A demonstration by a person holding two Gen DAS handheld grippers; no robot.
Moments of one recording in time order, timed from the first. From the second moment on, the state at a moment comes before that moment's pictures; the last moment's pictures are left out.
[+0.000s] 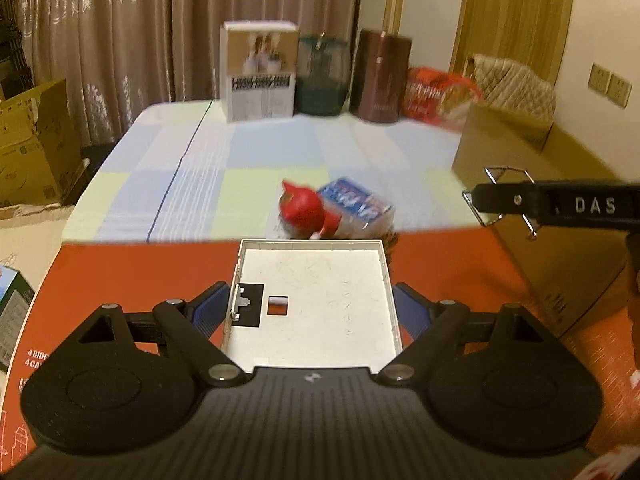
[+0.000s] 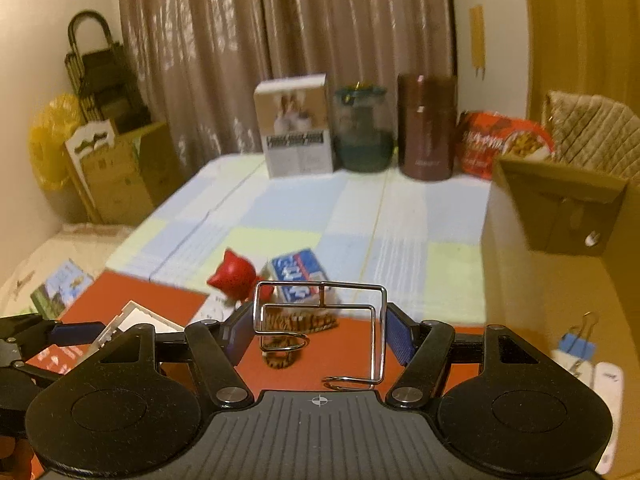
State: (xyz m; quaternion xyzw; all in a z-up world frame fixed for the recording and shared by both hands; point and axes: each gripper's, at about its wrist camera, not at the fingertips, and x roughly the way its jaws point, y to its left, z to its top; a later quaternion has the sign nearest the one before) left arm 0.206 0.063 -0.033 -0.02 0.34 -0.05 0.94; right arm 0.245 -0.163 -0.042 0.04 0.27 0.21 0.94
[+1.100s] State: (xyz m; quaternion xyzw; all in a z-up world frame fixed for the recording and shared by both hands) left arm 0.236 -0.176 0.042 0.03 0.28 -0.25 0.93; right arm 0.203 -0.416 -0.006 0.14 0.25 0.04 0.96
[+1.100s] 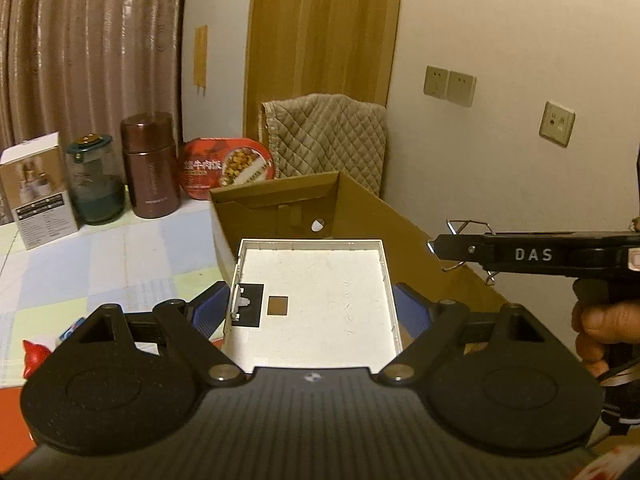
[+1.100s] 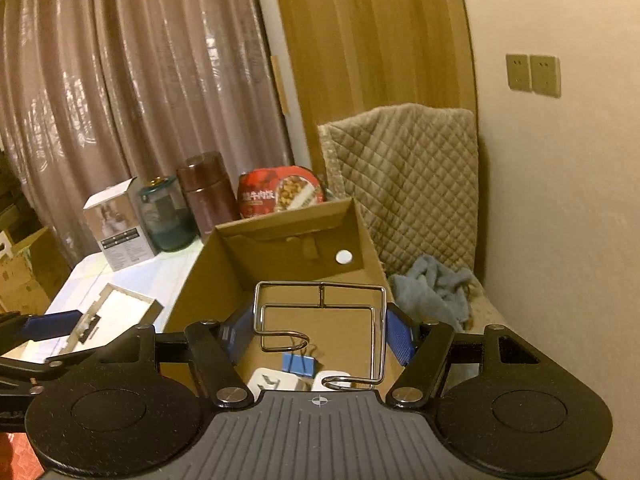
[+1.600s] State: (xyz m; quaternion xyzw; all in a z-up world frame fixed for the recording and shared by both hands) left arm 0.284 -0.203 0.025 0.06 0.29 -0.25 0.92; right arm 0.230 -0.433 -0.013 0.15 0.26 0.05 0.95
